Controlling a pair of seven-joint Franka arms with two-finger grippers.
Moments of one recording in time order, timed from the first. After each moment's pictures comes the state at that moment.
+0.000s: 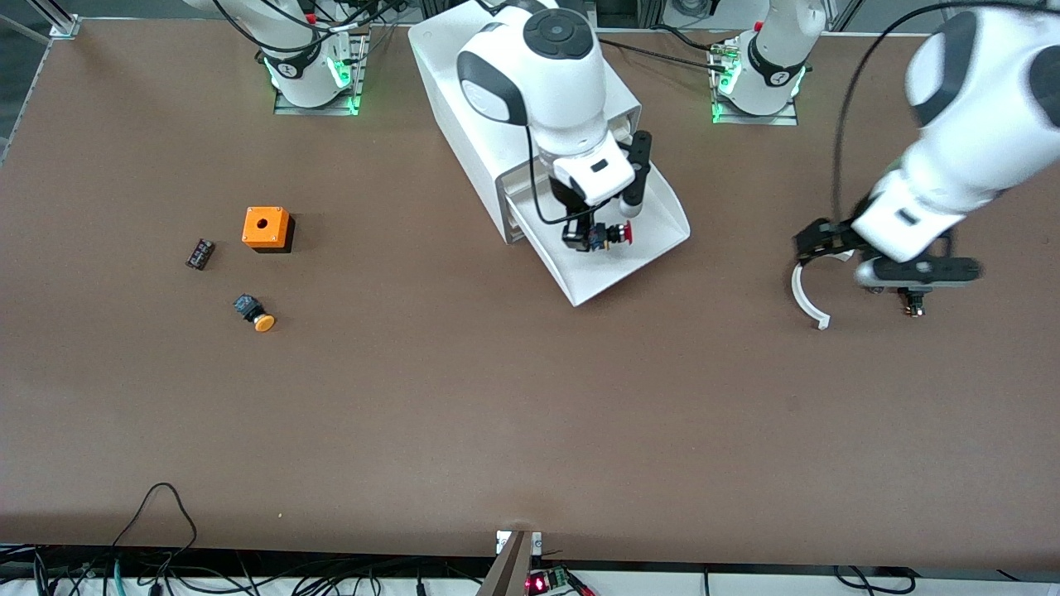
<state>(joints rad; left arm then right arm) 0.01 0.07 -0.21 -1.85 -0.02 1.95 -0.29 0.75 0.67 0.17 -1.09 -0.18 2.00 -0.40</state>
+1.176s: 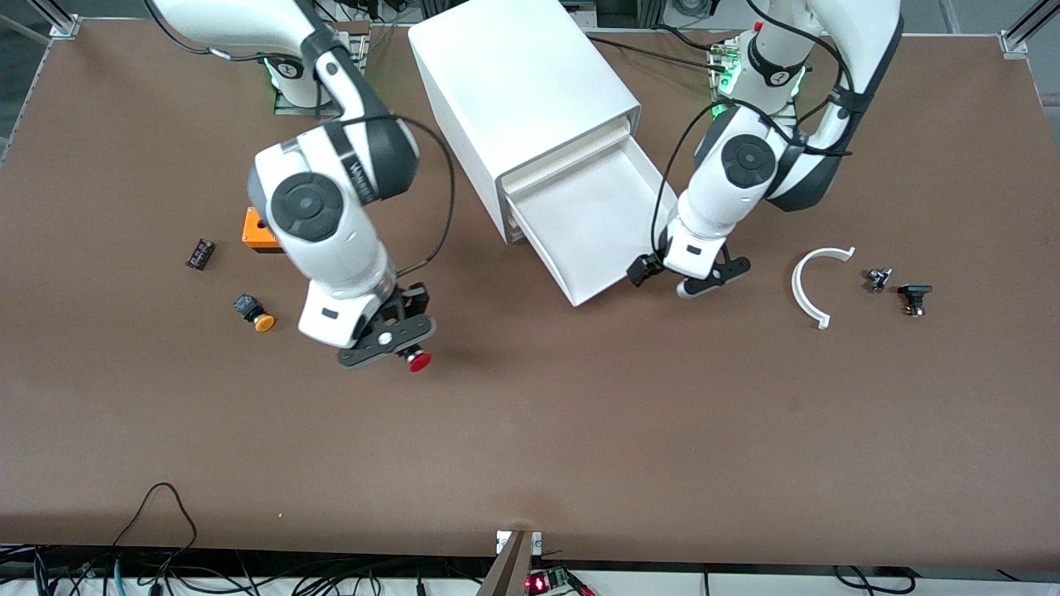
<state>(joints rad) -0.15 0.27 -0.37 -2.17 -0.02 2.51 -0.97 0.36 0.56 0.09 -1.38 -0.11 1.98 0.08</state>
